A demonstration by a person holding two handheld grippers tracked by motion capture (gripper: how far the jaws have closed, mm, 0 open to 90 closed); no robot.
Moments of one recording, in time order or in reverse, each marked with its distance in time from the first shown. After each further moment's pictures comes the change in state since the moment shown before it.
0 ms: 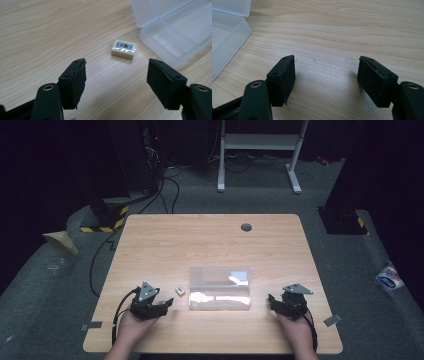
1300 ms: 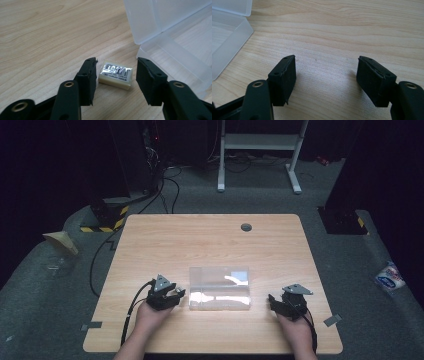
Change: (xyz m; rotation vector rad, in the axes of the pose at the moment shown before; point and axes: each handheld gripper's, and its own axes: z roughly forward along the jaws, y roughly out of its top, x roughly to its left) left arm -0.004 0.013 0.051 -0.004 -0.058 -0.022; right arm 0.001 -0.001 -0.001 0.002 0.004 -0.003
